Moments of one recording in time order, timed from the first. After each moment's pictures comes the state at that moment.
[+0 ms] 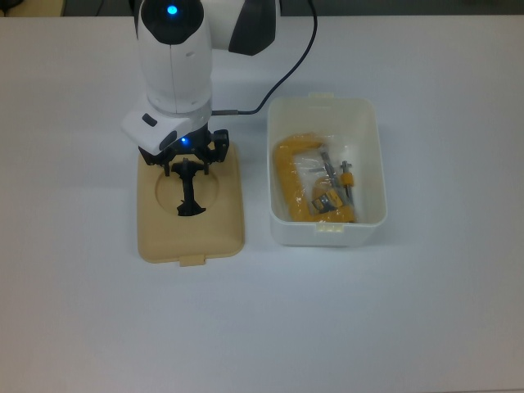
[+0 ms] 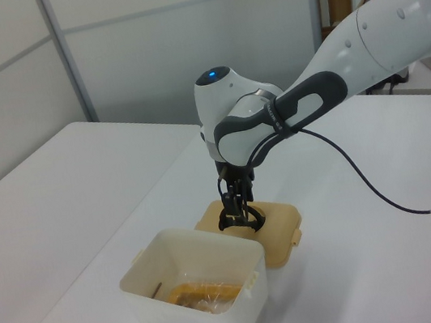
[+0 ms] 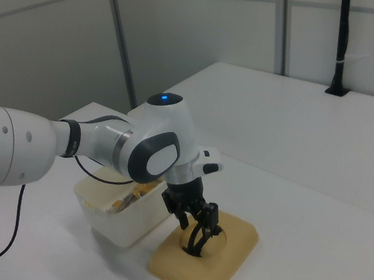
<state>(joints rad) 0.08 0.30 -0.08 -1.82 -0.06 2.18 -0.12</state>
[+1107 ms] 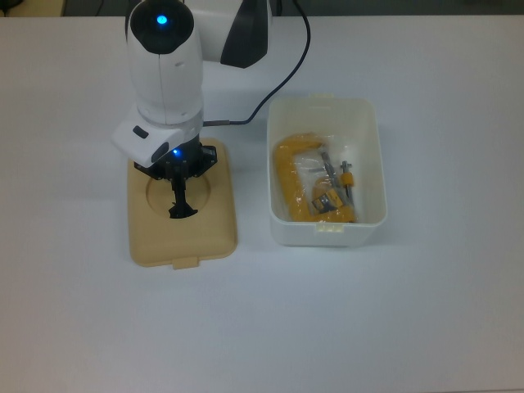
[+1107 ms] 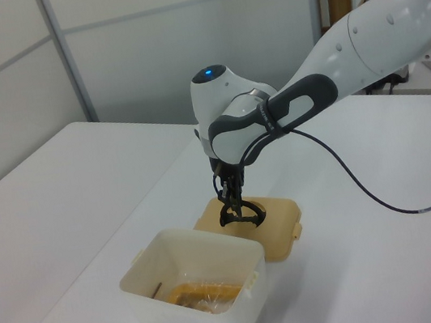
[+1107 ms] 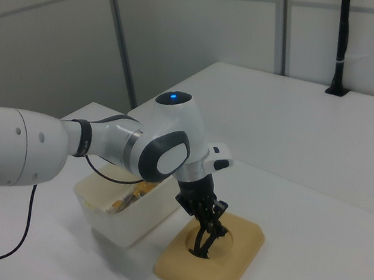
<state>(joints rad) 0.06 0.35 -0.08 -1.75 -0.06 2.20 -0.17</state>
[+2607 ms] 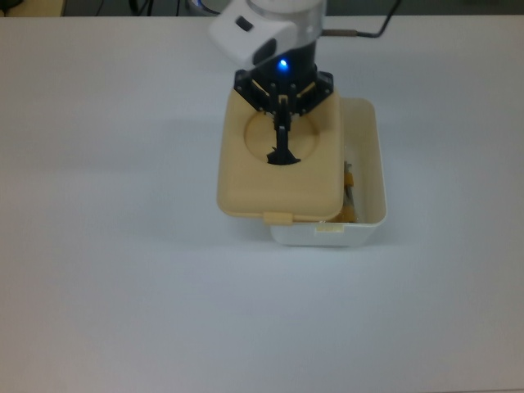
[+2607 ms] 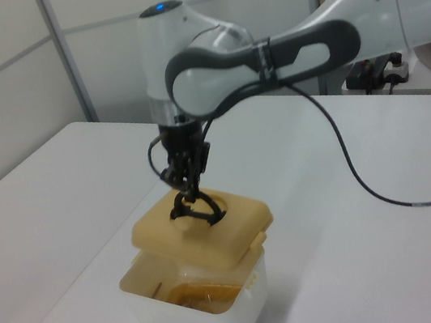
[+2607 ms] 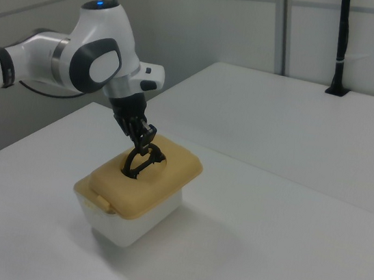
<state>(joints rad) 0.31 0.23 -0.10 -1.53 0.03 1.88 0.24</state>
